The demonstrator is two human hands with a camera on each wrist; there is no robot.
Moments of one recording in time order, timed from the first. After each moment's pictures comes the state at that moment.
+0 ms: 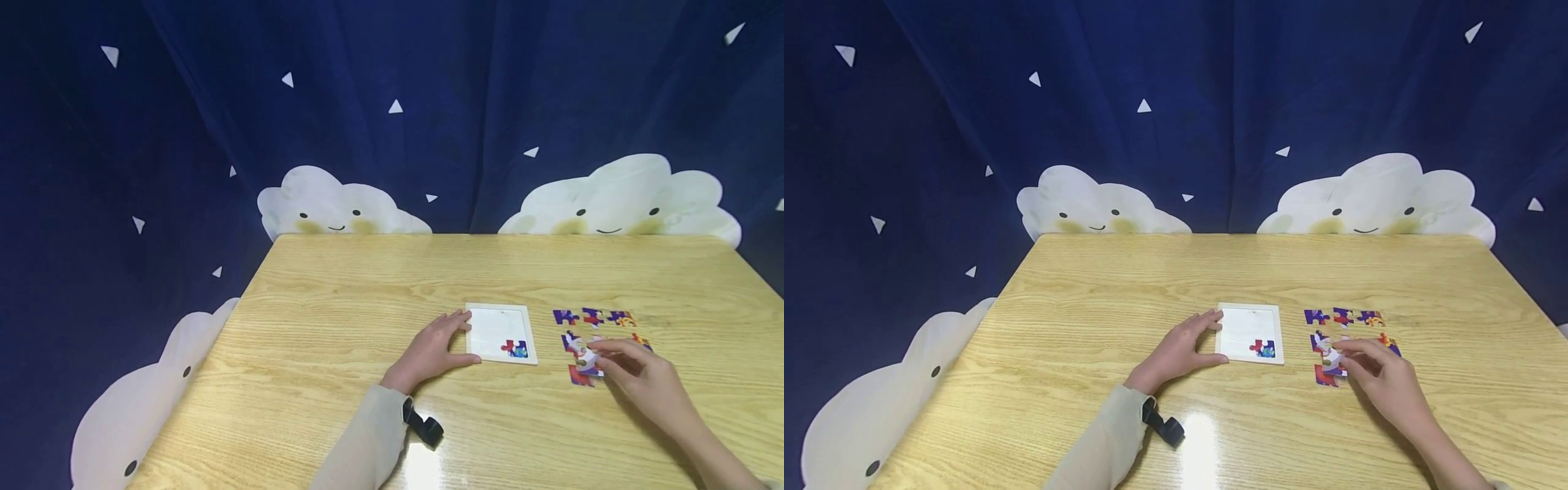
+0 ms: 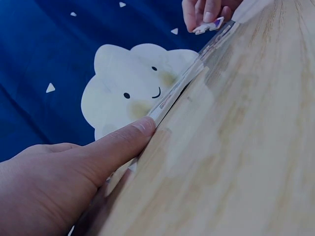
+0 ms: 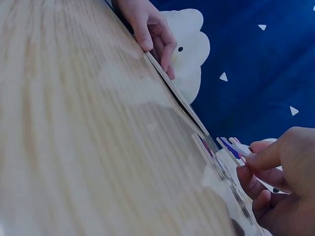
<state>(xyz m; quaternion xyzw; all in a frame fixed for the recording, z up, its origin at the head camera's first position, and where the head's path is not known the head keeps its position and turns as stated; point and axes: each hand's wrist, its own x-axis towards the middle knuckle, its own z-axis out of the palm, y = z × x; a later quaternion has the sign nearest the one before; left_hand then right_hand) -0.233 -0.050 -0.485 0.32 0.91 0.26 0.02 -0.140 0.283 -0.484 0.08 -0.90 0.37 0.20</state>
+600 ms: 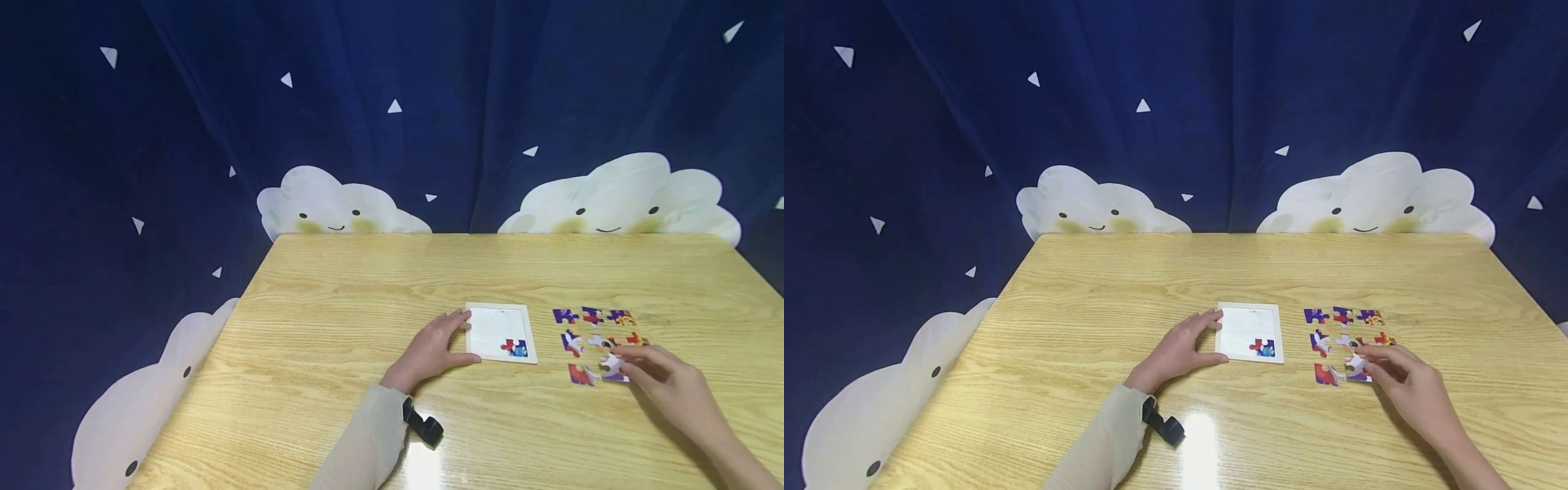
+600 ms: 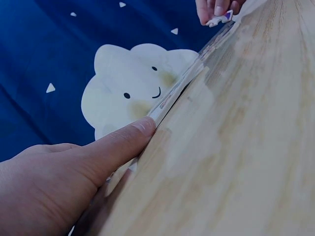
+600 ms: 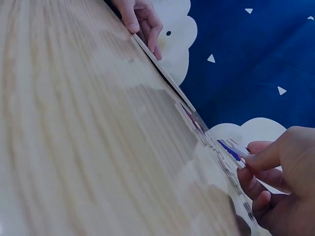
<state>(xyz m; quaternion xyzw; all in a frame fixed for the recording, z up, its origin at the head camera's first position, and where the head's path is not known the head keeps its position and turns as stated) -0.233 -0.049 -0.487 0.31 0.91 0.26 0.02 -0.130 0.311 -0.489 0.02 -0.92 0.34 0.18</state>
